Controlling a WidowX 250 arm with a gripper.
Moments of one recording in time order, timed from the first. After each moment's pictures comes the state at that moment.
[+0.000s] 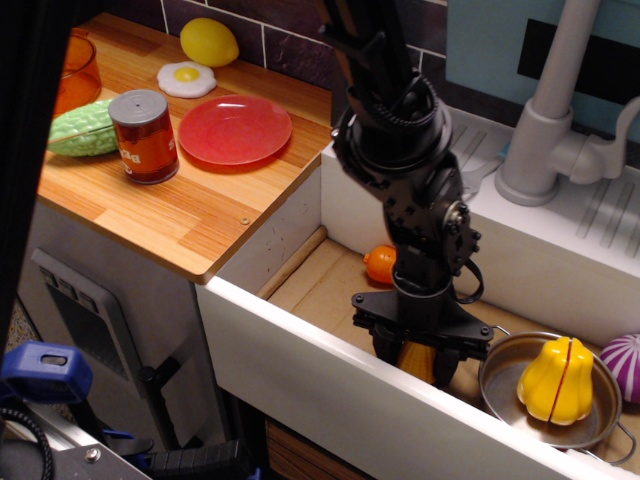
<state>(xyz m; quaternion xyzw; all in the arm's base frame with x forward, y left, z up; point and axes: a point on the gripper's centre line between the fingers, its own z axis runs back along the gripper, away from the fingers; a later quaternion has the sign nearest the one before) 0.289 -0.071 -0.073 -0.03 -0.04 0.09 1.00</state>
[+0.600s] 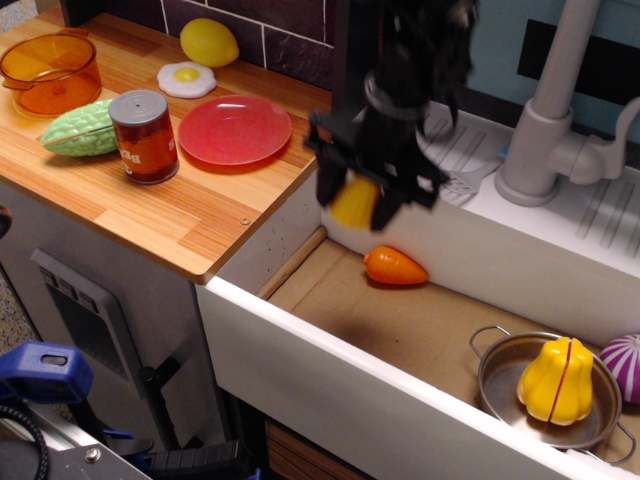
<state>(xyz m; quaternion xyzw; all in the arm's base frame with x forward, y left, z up) 0.322 0.015 0.045 0.11 -0.04 0.05 0.99</state>
